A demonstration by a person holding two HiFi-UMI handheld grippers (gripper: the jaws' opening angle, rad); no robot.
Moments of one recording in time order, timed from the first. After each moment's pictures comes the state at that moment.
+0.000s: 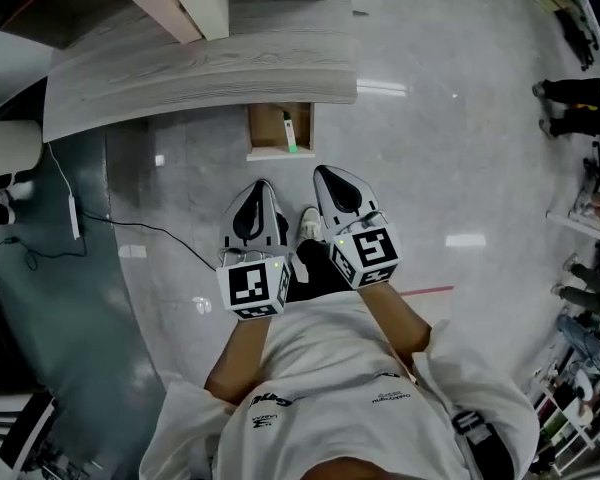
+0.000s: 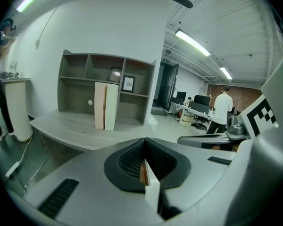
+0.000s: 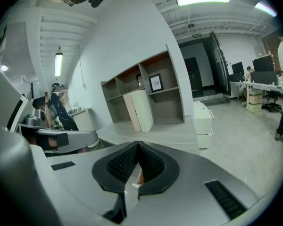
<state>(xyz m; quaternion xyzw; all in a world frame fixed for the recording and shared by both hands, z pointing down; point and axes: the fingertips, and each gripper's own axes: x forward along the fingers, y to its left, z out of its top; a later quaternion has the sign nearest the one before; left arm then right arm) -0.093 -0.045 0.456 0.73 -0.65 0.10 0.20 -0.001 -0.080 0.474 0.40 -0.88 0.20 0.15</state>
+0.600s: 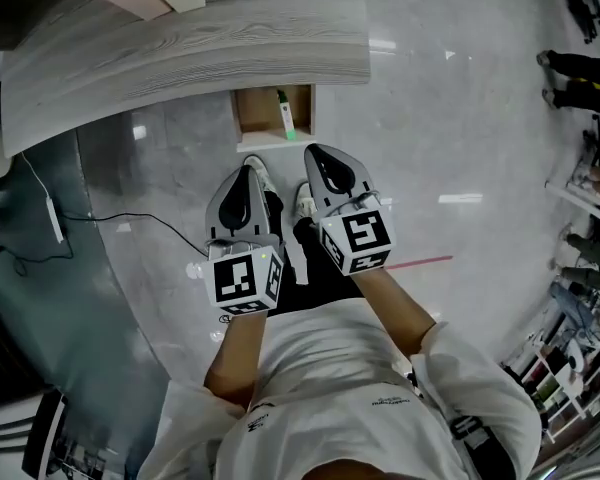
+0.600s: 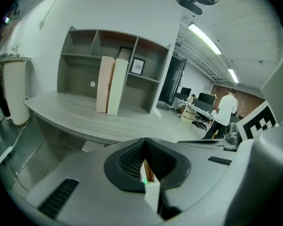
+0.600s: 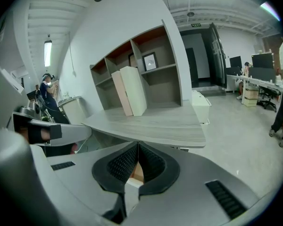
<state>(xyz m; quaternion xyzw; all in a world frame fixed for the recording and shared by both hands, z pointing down) -0.124 -0.091 0.550 0.72 -0.64 0.10 0.27 -0.027 -0.125 0.578 0.42 -0.85 0.23 0.21</state>
